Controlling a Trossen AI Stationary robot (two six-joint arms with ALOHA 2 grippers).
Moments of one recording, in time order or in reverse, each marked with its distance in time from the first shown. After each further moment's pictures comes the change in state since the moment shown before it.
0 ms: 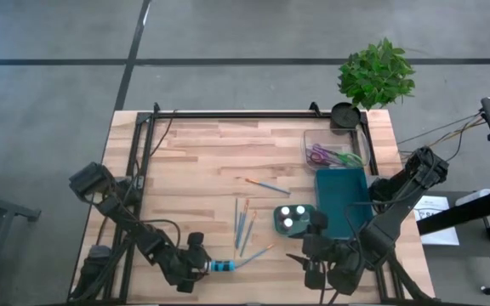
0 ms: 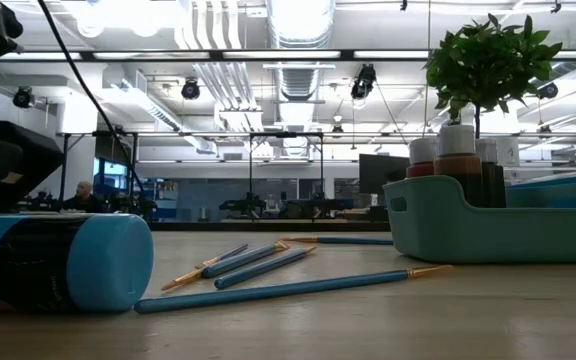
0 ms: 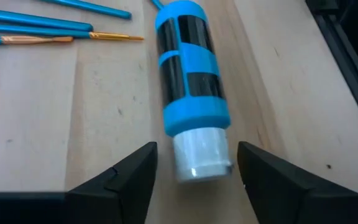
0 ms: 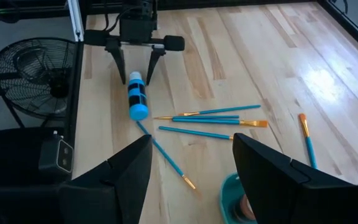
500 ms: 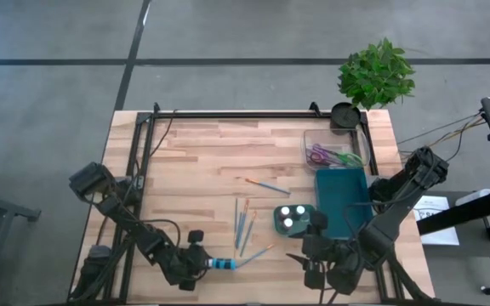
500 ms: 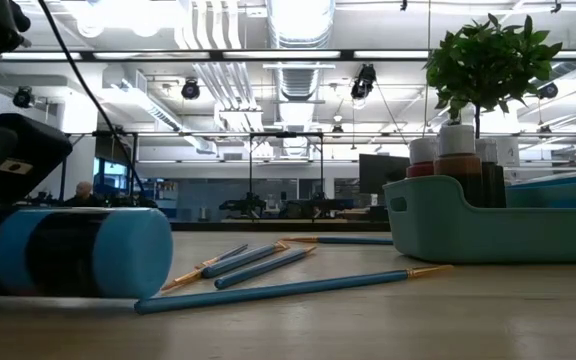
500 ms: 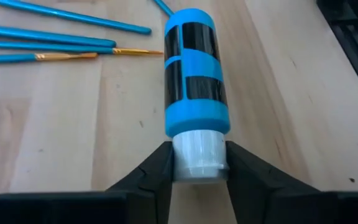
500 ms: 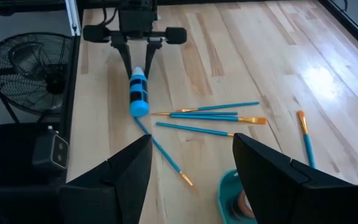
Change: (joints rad) left arm 0.003 -0.003 0.000 -0.001 -0.071 0.021; right arm 0.000 0.000 -0.022 0.006 0.000 -0.002
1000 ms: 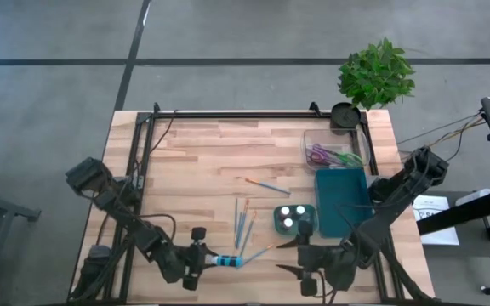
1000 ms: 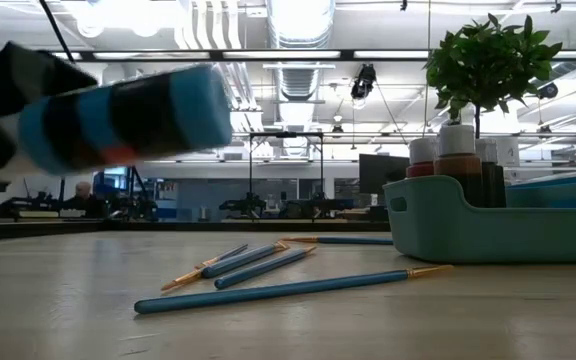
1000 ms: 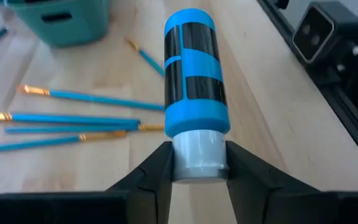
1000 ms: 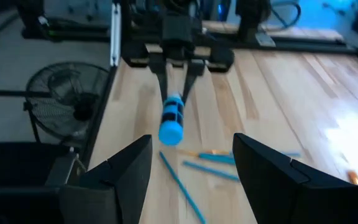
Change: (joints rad) left arm 0.015 -0.059 0.002 0.094 -0.116 0.178; right arm -0.019 0.000 -0.276 0.632 -0.004 -0.345
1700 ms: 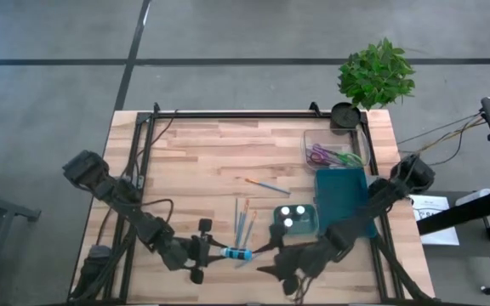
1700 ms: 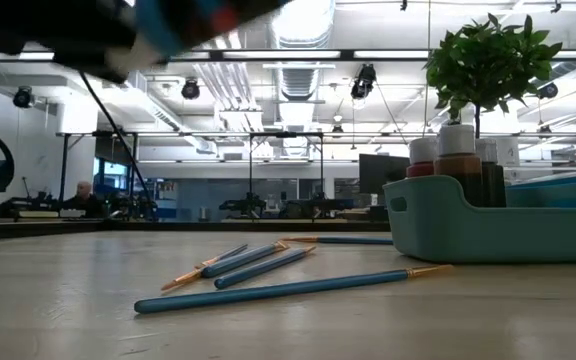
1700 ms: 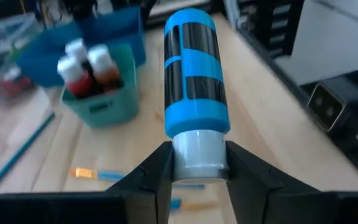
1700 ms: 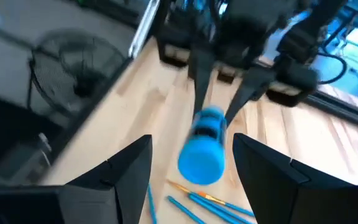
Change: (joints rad) left arm 0.083 -0.085 0.001 0.145 -0.022 0.281; right arm -0.138 0.159 0.060 0.193 -0.235 -0.461
